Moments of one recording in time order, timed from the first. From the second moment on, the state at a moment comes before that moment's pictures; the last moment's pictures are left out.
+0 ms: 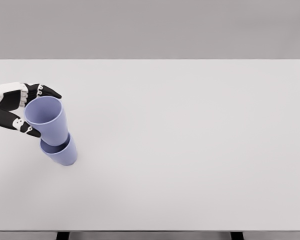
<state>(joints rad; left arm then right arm) -0.48 1.32 -0.63 -1.80 0.93 0.05 -0.56 0.03 0.00 0.15 0.01 -0.09 -0.06 -0.08</state>
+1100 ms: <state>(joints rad) -0.43 1.31 -0.63 -1.76 0.92 0.05 -0.56 0.03 0.00 0.15 0.01 -0.09 -0.06 -0.08</state>
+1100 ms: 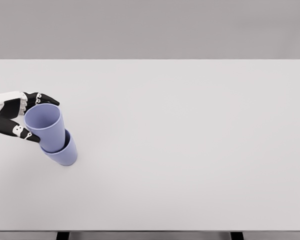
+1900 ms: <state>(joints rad) -0.43 1.31 -0.63 -1.77 0.92 0.04 -0.56 0.03 0.00 0.15 0.01 -0.09 -0.06 -0.08</state>
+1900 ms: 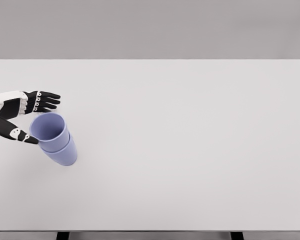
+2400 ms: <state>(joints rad) -0.43 1.34 -0.55 -1.78 0.91 -0.29 -0.56 0.03 0.00 0.15 0.01 -0.09 -0.06 -0.08</state>
